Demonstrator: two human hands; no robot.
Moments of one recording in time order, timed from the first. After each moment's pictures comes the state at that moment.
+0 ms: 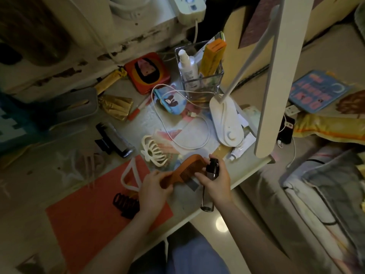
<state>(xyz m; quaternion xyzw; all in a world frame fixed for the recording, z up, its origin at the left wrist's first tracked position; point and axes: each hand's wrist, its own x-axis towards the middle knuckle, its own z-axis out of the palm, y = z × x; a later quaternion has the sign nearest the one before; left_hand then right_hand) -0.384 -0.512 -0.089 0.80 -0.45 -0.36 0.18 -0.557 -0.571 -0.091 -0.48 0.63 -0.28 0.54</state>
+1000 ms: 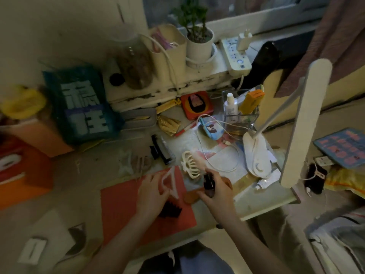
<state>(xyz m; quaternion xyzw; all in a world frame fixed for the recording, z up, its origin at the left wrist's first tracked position) -0.323 -0.466 -0.030 0.85 -0.41 -0.24 0.21 -0.504 -0.551 -0.011 -0.72 0.49 -0.18 0.46</state>
